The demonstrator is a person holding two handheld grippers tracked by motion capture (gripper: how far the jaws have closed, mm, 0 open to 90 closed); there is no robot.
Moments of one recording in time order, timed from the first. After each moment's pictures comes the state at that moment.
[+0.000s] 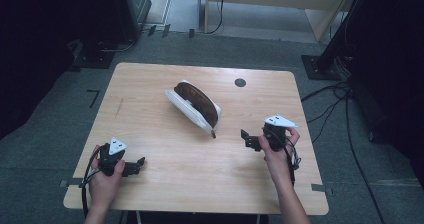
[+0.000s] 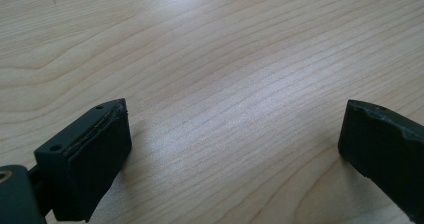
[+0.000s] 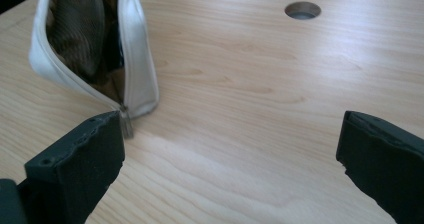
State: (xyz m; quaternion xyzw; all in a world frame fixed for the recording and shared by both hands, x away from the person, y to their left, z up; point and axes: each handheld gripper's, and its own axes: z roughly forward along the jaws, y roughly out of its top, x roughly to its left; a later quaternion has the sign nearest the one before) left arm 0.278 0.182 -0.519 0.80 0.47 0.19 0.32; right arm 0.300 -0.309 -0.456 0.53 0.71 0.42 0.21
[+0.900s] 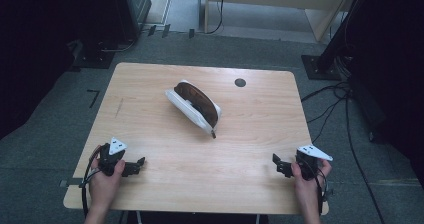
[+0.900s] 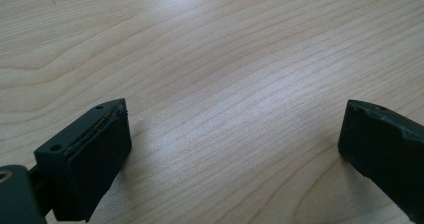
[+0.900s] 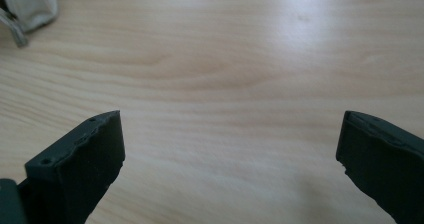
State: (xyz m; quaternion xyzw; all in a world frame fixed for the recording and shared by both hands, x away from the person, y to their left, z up) left arm 0.278 0.182 -0.519 0.80 0.47 0.19 0.31; right arm 0.231 -0.400 -0.511 0.60 0.67 0.38 0.23
